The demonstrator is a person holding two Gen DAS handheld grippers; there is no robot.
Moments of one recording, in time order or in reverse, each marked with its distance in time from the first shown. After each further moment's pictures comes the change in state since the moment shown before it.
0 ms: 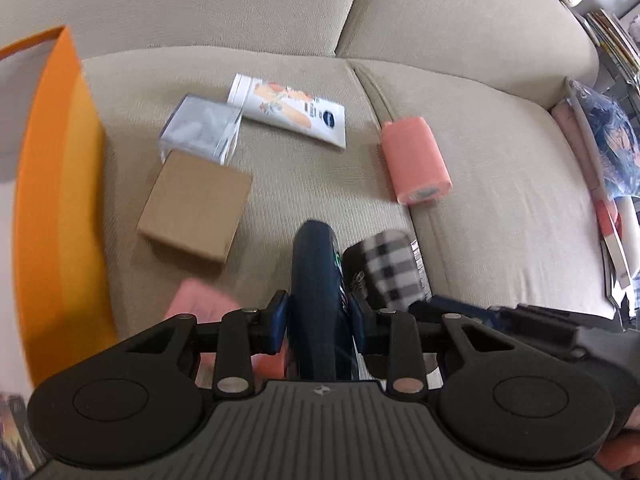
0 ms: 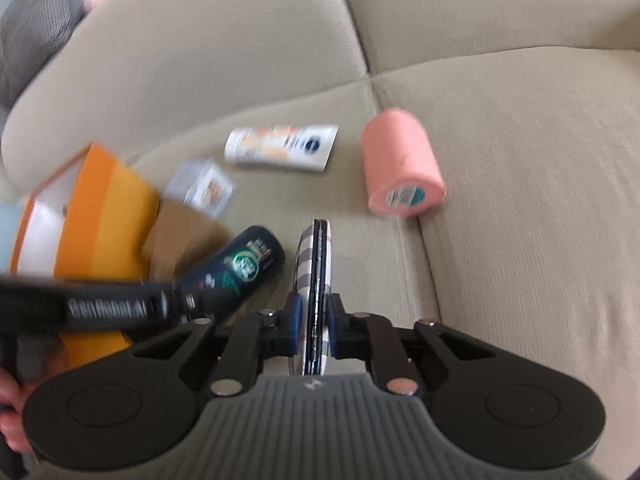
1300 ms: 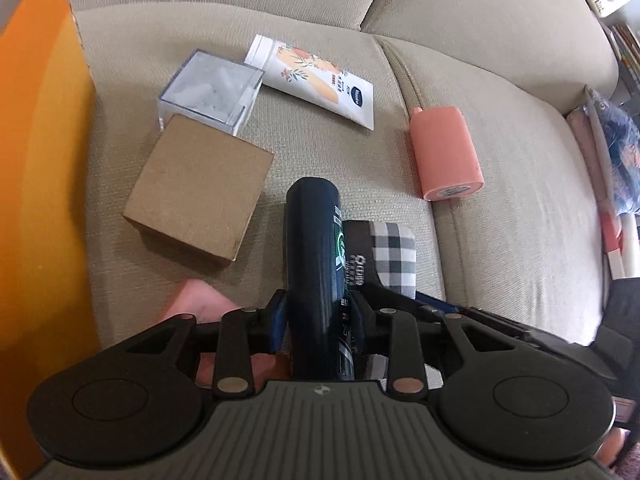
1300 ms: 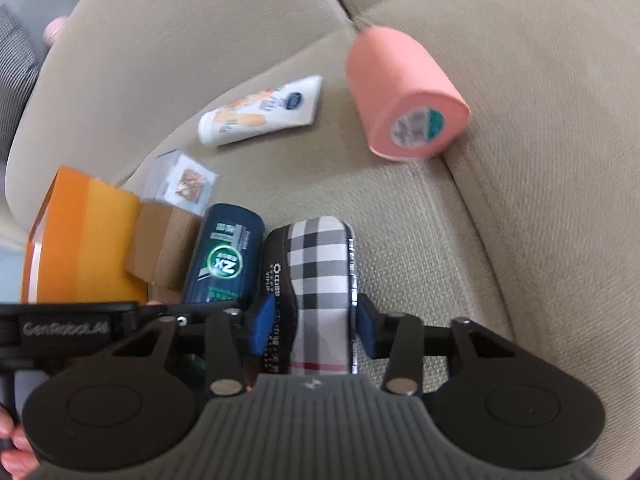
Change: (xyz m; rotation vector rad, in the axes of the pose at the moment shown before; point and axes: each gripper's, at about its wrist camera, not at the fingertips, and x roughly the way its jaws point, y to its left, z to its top) left arm 0.031 0.017 0.008 -0.076 0.064 -0.019; right arm 0.062 -0.024 -0.004 0.192 0.025 0.137
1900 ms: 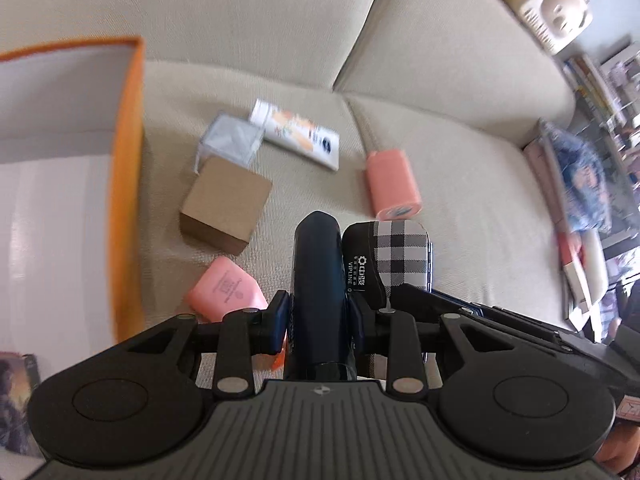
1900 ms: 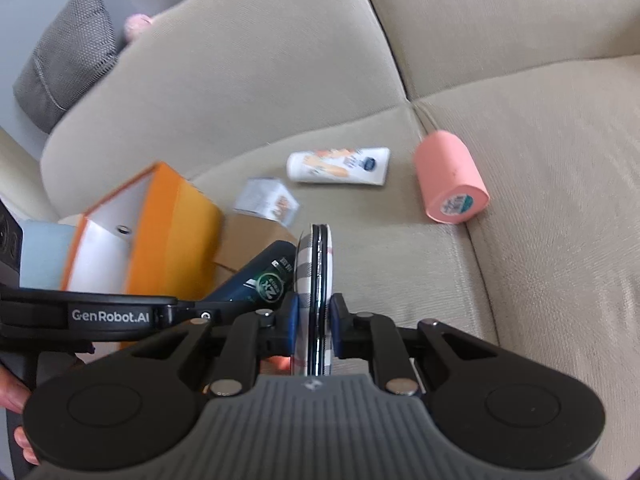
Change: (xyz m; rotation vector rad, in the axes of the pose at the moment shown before) left arm -0.099 0.008 -0.036 0.000 -0.165 -0.092; right arm -0.093 0.062 -0.020 -0.159 -0.130 -0.007
